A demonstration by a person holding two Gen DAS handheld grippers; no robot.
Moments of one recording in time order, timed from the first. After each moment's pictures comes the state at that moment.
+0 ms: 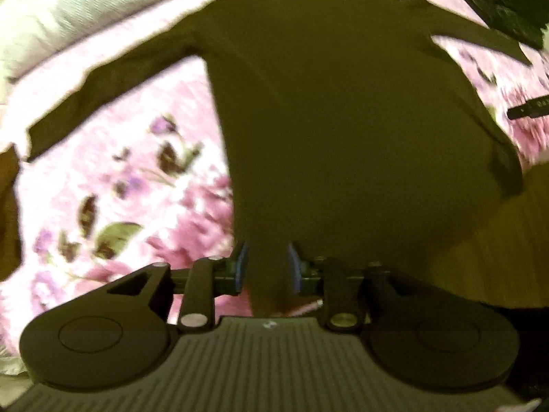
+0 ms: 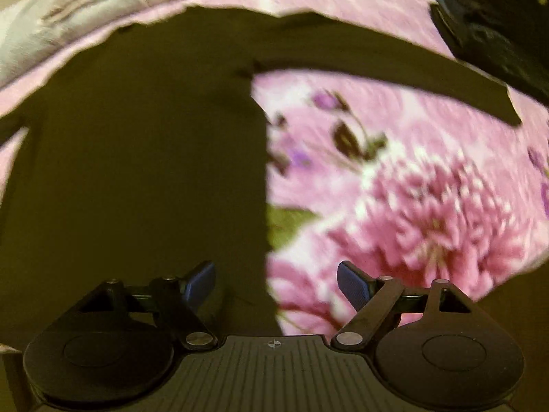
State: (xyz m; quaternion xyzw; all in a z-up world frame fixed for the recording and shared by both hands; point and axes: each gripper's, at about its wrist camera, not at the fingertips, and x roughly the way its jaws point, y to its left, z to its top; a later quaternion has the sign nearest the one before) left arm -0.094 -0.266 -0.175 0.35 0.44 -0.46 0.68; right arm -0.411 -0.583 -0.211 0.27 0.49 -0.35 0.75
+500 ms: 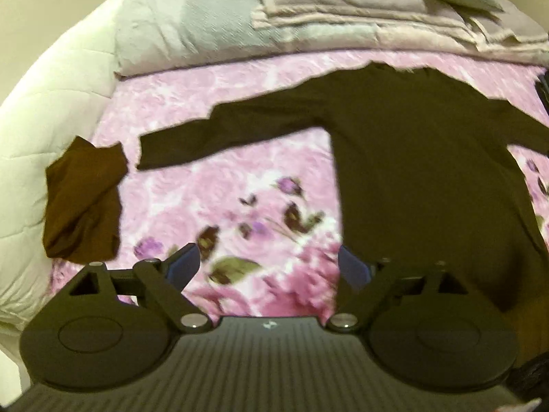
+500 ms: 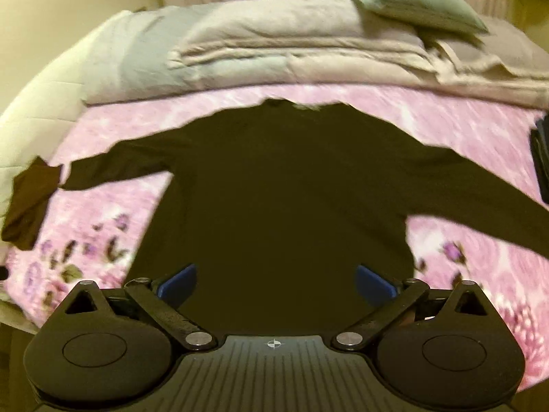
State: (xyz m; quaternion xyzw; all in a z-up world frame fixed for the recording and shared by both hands) left arm -0.008 -0.232 -0.081 0.27 0.41 -0.36 0.79; right arm -0.266 -0.527 -0.094 0.20 0.44 -0.22 0.85
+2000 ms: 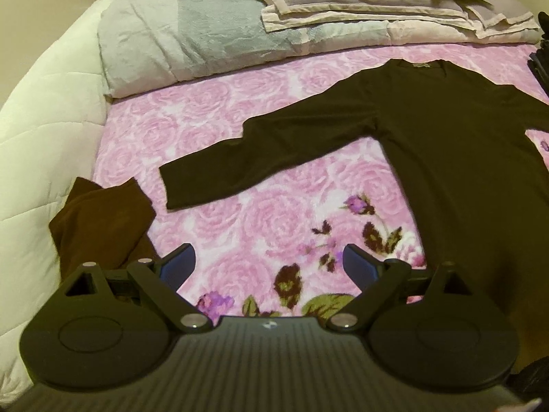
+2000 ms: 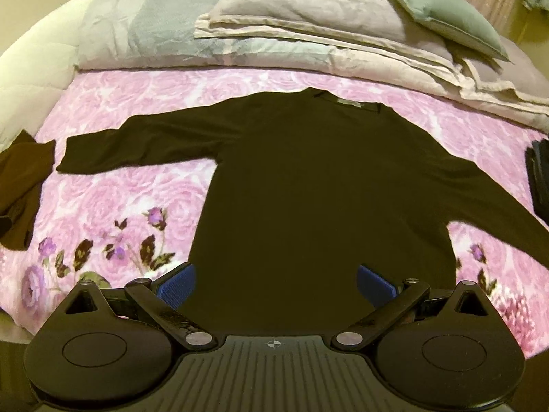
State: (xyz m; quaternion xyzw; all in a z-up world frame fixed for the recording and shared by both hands) left arm 0.136 -0.212 -0.085 0.33 0.39 -0.41 0.75; right arm -0.121 -0.419 -0.094 0.18 0.50 -0.28 0.80
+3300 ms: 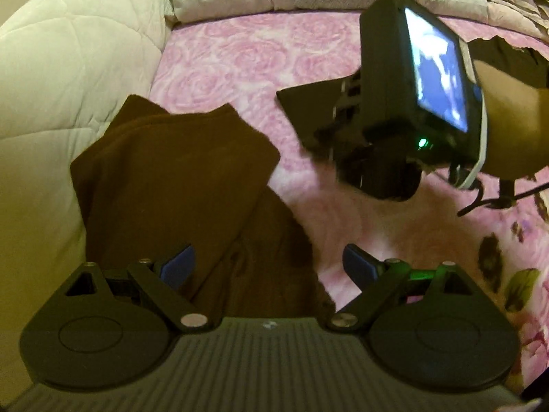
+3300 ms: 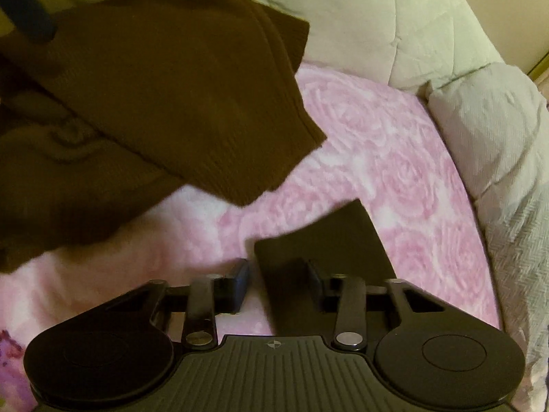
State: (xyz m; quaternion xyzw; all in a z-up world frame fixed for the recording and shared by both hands) left arm 0.356 -0.124 -0.216 0.32 0.42 -0.38 0.76; right arm 0.332 -0.192 -0.335 -0.26 0.45 0.11 0.85
